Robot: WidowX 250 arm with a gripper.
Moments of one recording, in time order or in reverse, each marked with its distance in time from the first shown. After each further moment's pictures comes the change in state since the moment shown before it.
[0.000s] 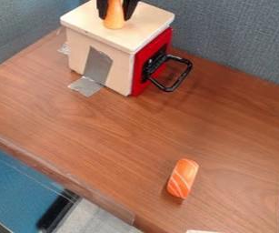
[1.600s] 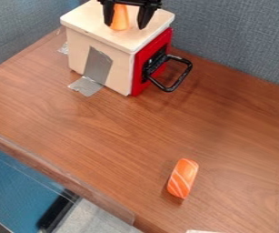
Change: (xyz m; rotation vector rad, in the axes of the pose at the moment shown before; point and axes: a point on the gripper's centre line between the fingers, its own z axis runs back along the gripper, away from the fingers) arm -0.019 -0.012 0.009 0.023 -0.015 -0.070
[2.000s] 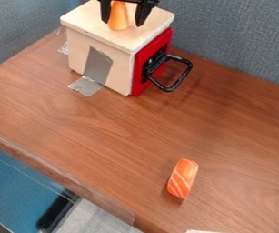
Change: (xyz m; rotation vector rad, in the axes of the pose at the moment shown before) arm 0.003 0.004 -0.001 -0.005 0.000 -0.023
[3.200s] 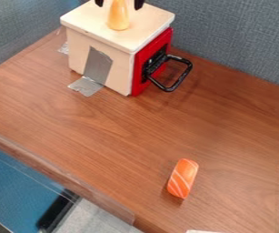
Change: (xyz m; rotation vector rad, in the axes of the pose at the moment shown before) arm 0.000 0.016 0.038 -0.112 -0.034 -0.076
